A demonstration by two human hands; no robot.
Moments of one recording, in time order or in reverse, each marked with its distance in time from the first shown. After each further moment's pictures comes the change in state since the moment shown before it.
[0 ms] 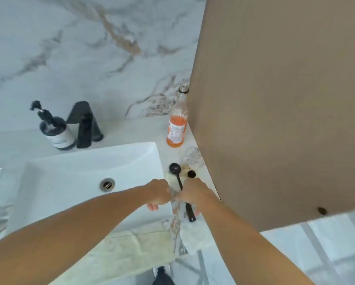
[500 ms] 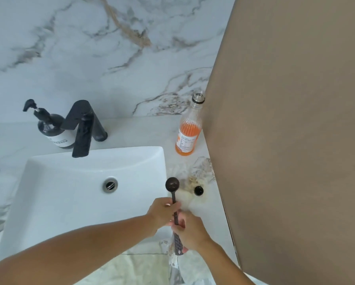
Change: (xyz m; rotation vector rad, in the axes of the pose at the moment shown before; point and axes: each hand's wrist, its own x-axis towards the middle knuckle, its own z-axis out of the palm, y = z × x) left_hand 0.051 -0.008 0.029 -1.016 0.145 -0.111; right_hand 0.027 0.026 0.046 0.388 -0.079 -0.213
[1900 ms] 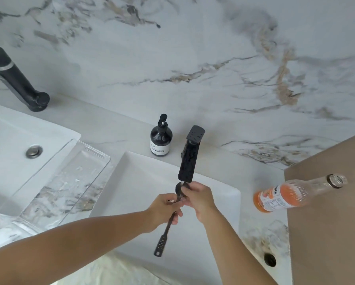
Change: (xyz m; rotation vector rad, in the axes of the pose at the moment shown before) left_hand -0.009 -0.011 -0.231 -0.410 0.069 0.151; right_hand 0.119 -0.245 0.070 0.513 -0.071 0.040
